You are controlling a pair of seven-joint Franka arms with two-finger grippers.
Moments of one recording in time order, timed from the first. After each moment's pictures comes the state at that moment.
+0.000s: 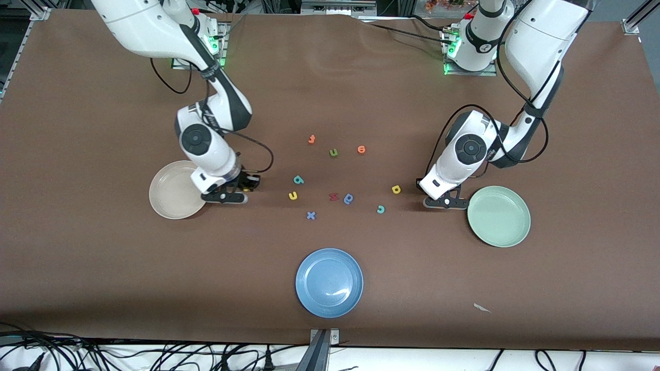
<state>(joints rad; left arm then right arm) -0.06 0.54 -0.27 -2.07 0.24 2.54 -0.46 0.30 0.48 0.08 -2.01 -0.03 2.50 0.40</state>
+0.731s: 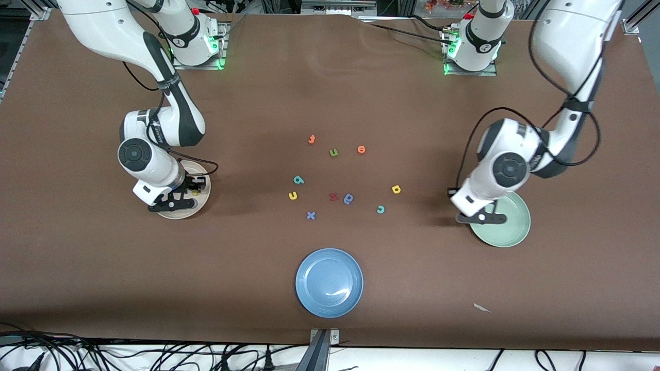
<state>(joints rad) 0.08 0.50 -0.26 -1.86 0.25 2.18 -0.26 0.29 0.47 -0.12 -2.05 -0.03 2.43 0.06</state>
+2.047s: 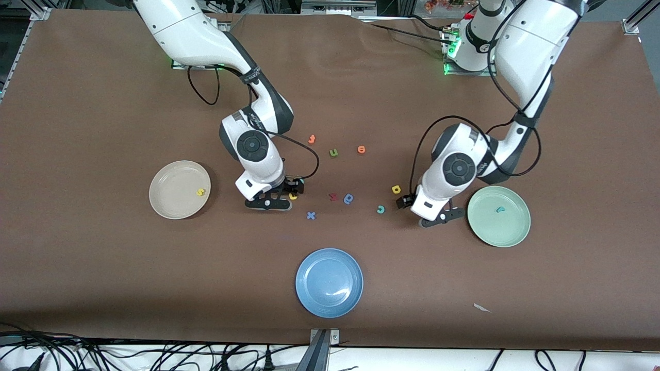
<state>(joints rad) -0.15 0.65 -0.28 -1.78 0.13 2.34 -0.83 0.55 0.69 0.03 -1.69 -0.02 2.40 0.63</state>
